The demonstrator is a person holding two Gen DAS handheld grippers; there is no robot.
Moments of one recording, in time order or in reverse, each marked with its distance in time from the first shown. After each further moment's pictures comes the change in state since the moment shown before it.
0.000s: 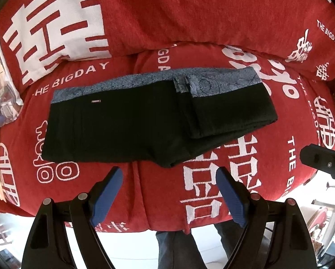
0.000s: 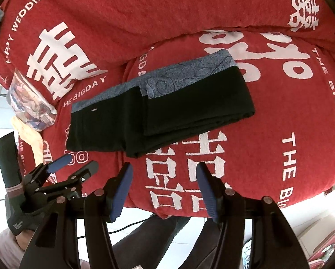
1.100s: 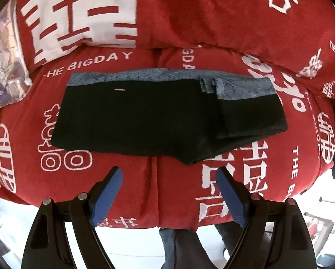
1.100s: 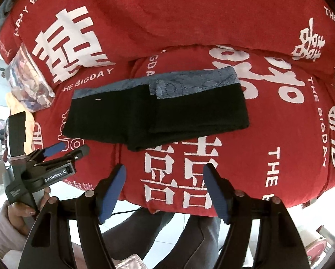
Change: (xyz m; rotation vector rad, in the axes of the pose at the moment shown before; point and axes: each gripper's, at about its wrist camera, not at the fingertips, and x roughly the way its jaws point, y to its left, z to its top) left arm -0.001 0.051 -0.008 -0.089 0.011 -0.017; right arm -0.031 0.045 -0.008 -0.139 -0.008 -0.115
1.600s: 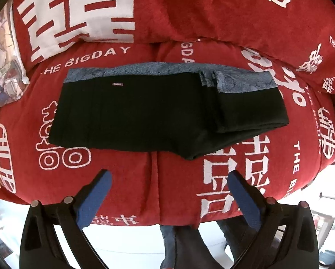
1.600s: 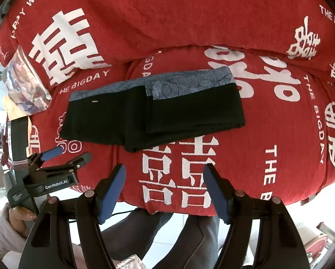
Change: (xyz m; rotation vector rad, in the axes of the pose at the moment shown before) left arm 0.007 0.003 -0.004 -0.007 0.023 0.006; right arm -0.001 0.004 -0.001 0.014 -0.007 -0.022
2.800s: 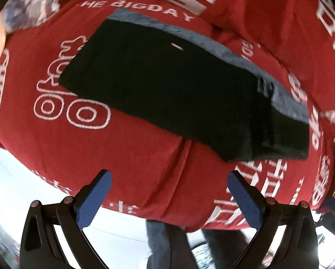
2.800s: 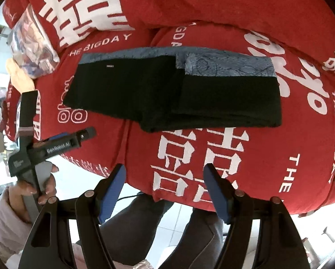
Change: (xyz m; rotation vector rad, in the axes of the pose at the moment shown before) left arm 0.055 0.088 -0.023 -0.382 0.079 -0.061; right arm 0.062 0.046 0.001 -0.165 0.182 0.031
